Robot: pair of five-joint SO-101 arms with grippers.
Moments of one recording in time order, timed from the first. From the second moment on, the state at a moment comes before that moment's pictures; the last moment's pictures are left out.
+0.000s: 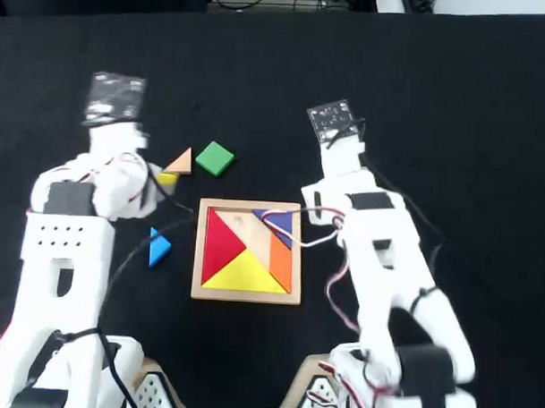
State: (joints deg) left arm -3.4 -34.2 36.4 60.9 -13.6; right arm -5.6 -14.9 47.6 36.5 12.3
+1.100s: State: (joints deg) left arm -15.2 -34.2 27.1 52.0 3.5; right arm -2.1 -2.1 40.0 35.7 11.3
